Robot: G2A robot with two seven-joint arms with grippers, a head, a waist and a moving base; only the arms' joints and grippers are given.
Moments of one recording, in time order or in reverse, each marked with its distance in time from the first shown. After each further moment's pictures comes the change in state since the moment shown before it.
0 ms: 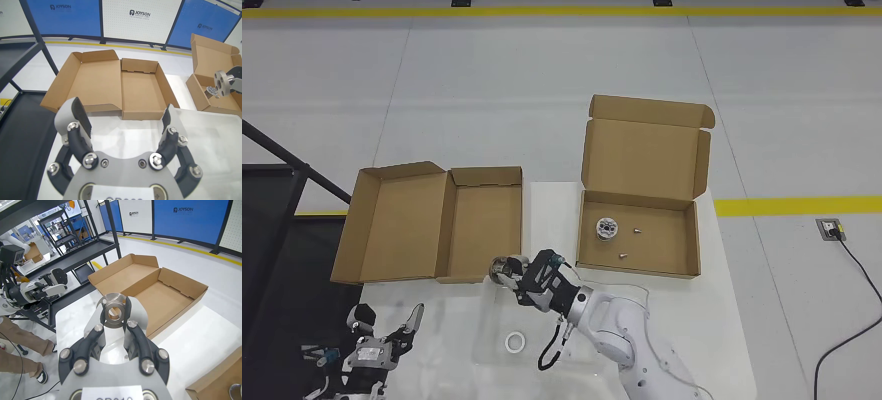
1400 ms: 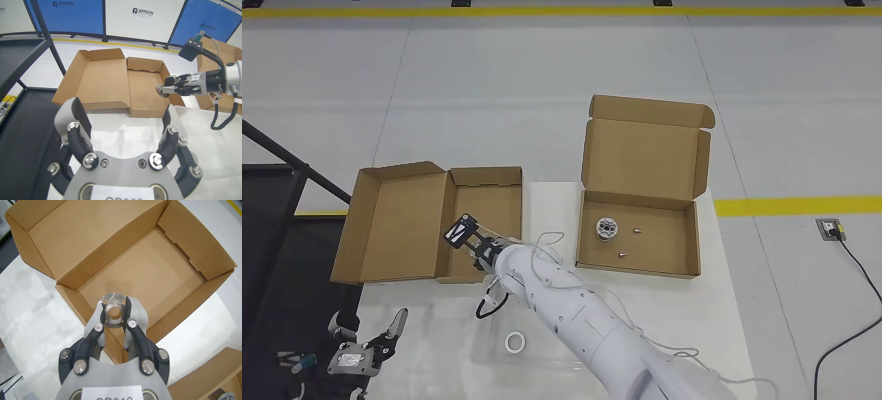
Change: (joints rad) left arm 0.029 -0.006 -0.089 0.002 -0.043 -0.070 -0.024; right arm 0.757 -0.406 -0.503 1.108 0.262 0.454 0.183
